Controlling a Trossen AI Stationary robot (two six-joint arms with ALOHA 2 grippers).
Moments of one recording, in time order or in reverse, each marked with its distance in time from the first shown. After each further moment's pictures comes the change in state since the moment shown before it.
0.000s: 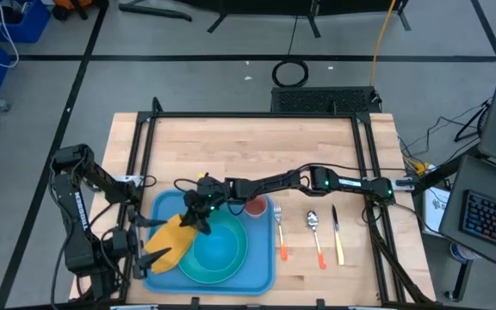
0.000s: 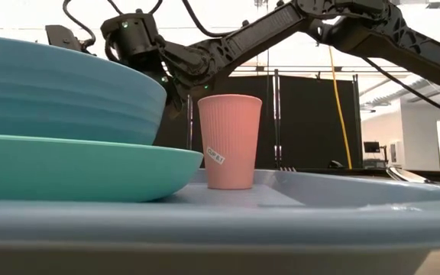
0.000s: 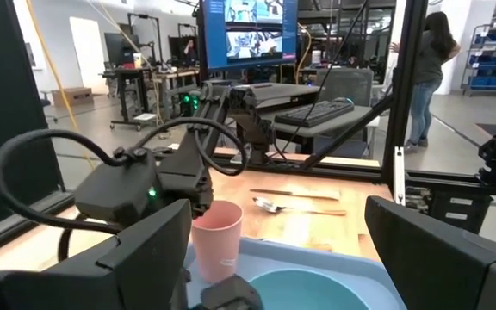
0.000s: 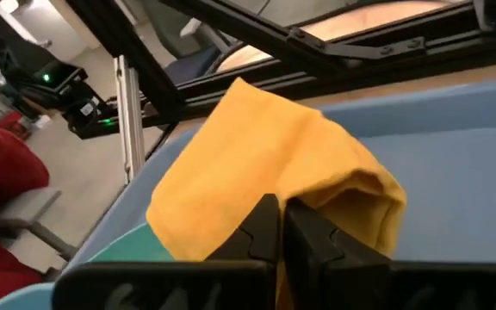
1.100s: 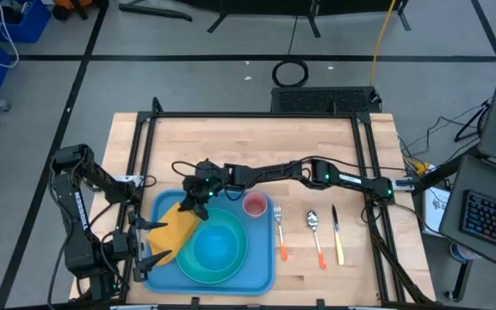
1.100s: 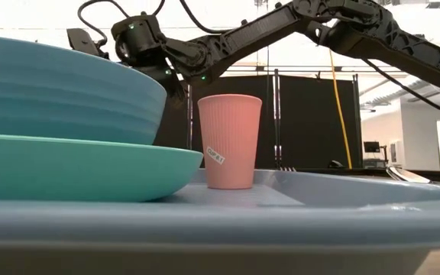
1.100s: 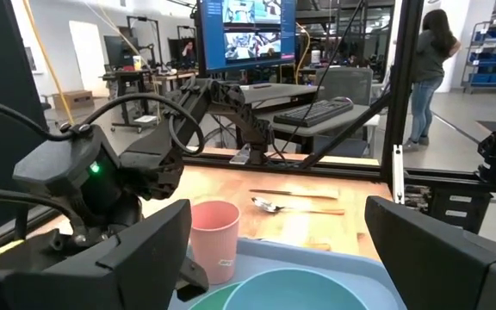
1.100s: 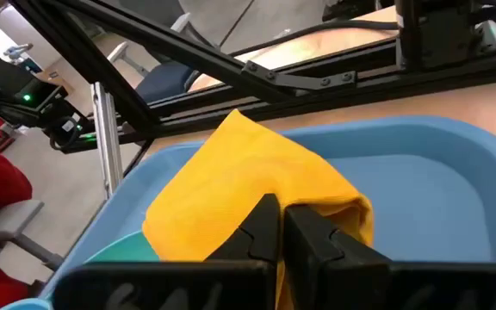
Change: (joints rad) left arm -0.001 0.000 0.000 0.094 -0.005 0.097; right arm -0.070 -0.020 0.066 -0.123 -0.016 -0.042
